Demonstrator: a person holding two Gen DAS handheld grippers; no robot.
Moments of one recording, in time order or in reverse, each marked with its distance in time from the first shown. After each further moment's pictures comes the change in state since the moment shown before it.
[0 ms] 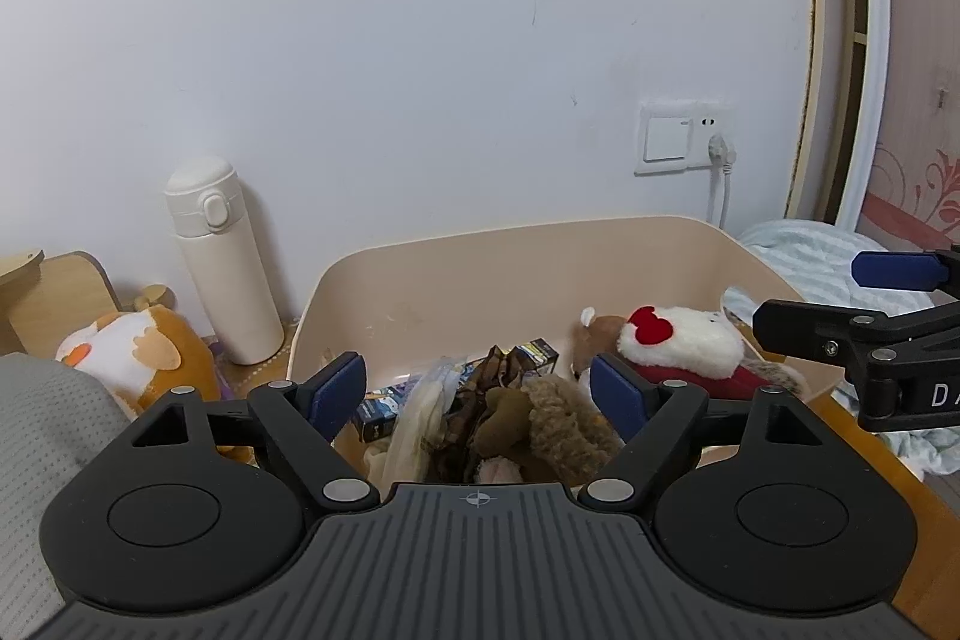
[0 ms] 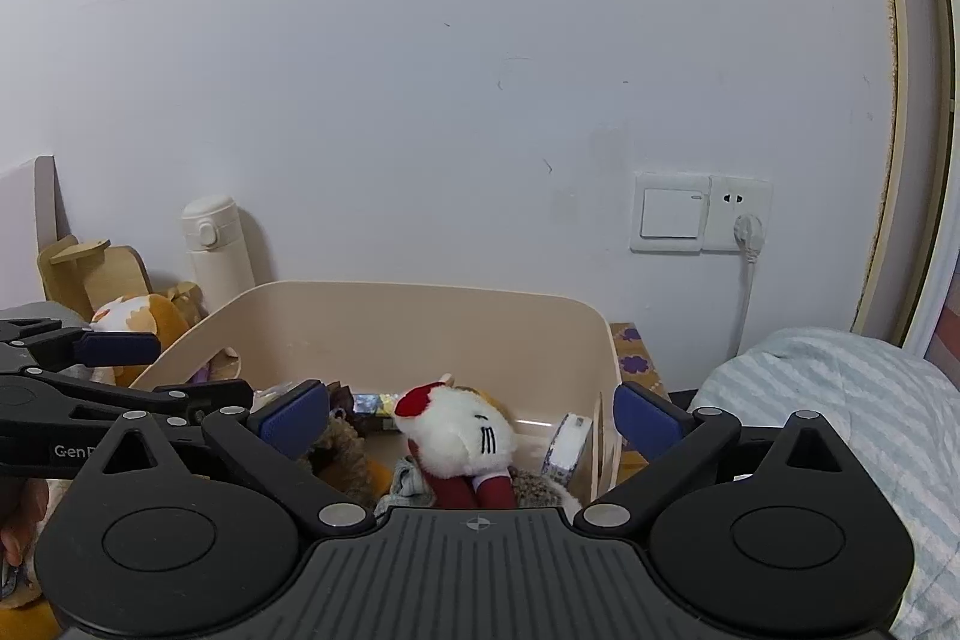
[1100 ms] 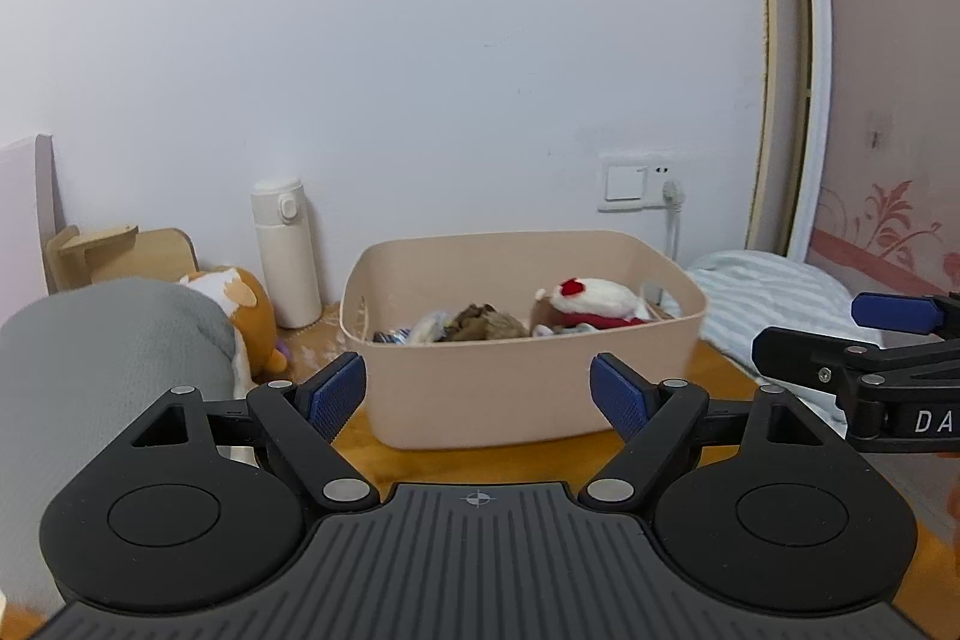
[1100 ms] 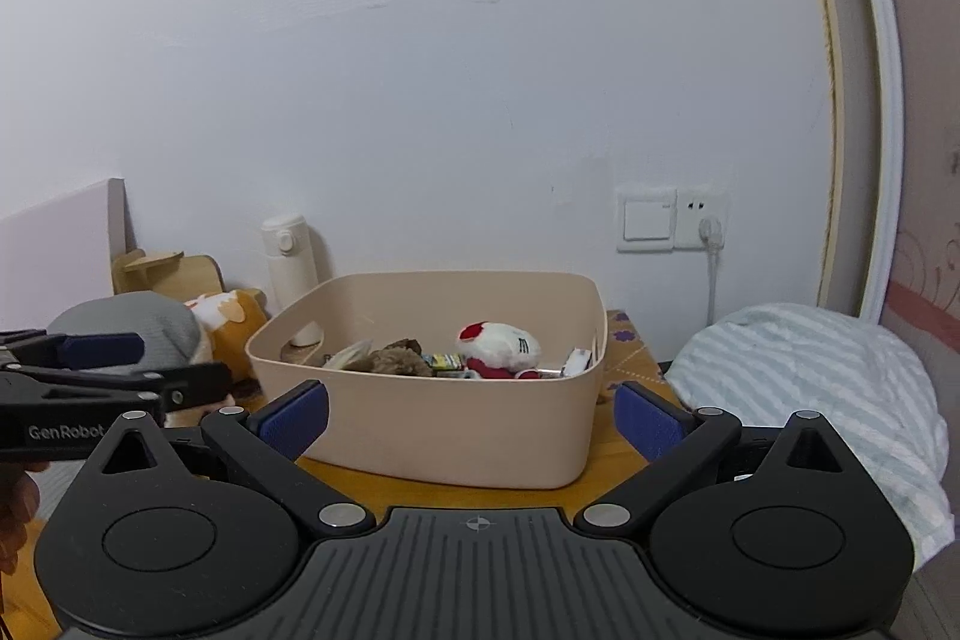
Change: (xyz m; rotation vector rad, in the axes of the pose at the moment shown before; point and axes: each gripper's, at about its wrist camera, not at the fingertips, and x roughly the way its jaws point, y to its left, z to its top) left arm -0.160 -0.029 -0.073 -0.054 -0.131 0.021; right arm -0.143 0.028 -0.062 0.016 -0.109 -0.002
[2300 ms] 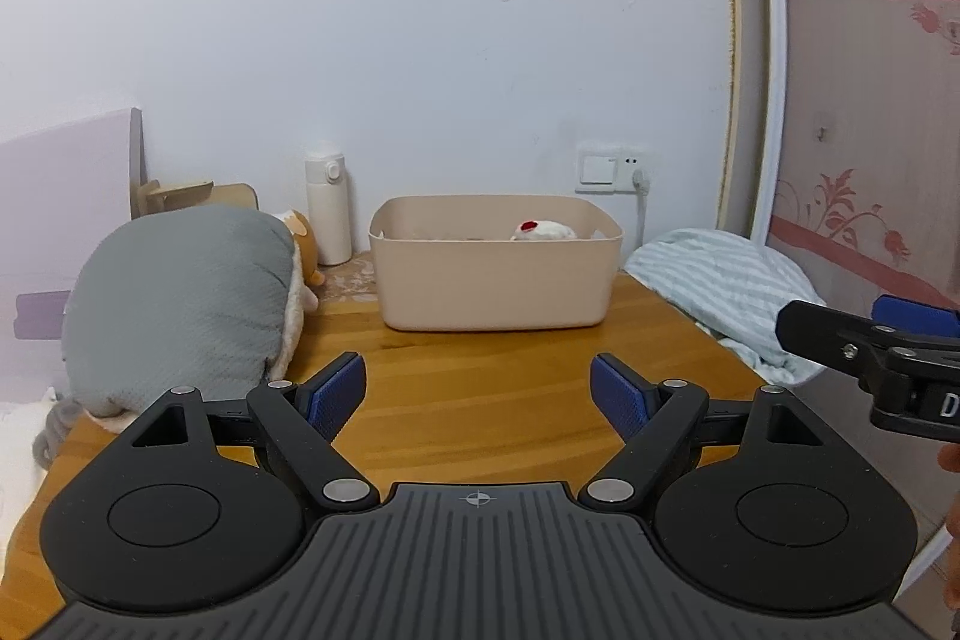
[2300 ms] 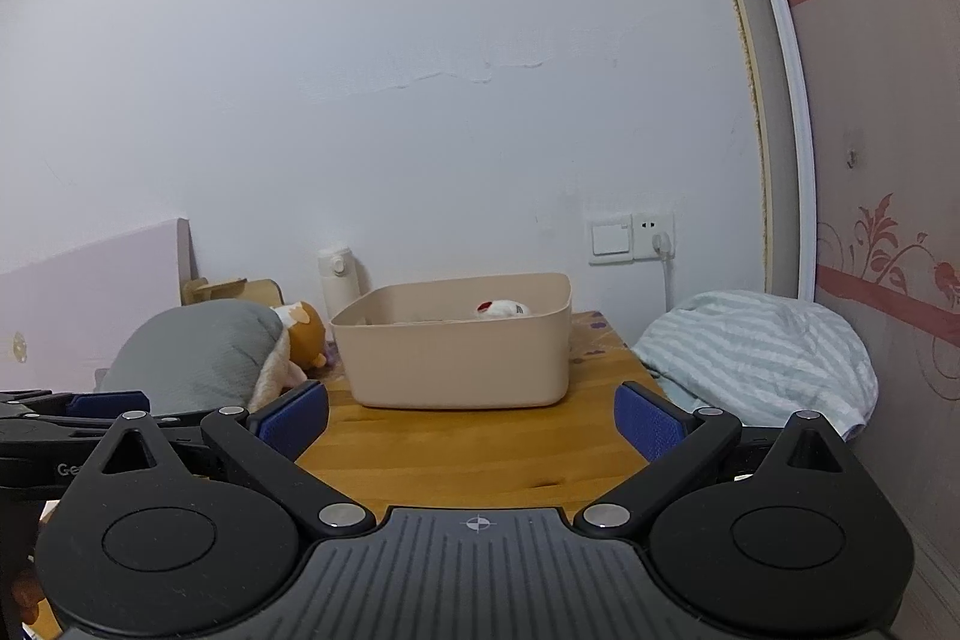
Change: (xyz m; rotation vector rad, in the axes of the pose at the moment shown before) left arm -0.183 -0.052 -0.081 -0.045 -0.019 0.051; right arm -0.180 0.015 -0.079 0.060 -0.122 0.010
